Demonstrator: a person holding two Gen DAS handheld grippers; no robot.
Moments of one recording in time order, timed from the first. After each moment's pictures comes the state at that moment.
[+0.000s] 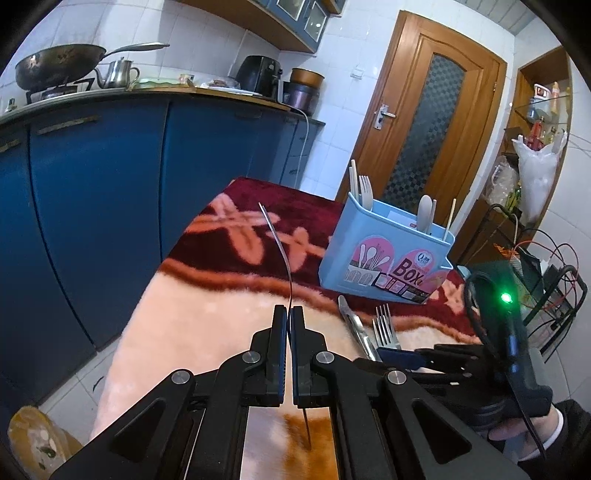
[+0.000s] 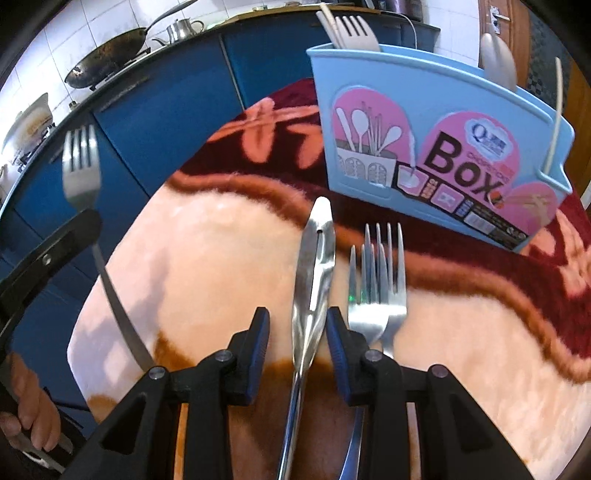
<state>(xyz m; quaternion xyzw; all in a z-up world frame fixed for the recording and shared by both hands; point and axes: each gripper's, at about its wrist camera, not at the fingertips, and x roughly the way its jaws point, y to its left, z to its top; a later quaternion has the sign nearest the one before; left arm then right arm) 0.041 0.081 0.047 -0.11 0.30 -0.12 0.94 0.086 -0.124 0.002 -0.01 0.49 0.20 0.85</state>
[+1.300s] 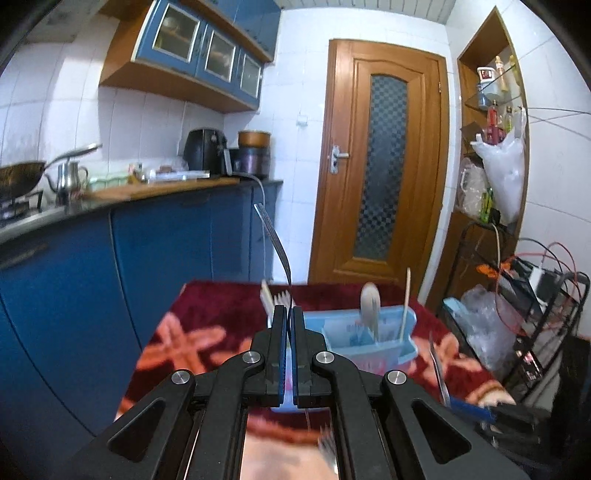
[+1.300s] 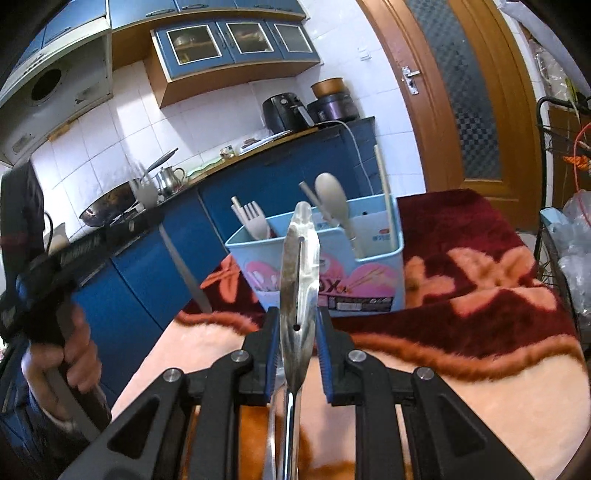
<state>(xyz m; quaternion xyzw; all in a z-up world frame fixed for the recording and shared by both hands) 0.092 -0.009 0.140 -0.01 0.17 -0.15 0.97 0.027 -0.252 0.066 0.15 0.27 0.15 0.94</state>
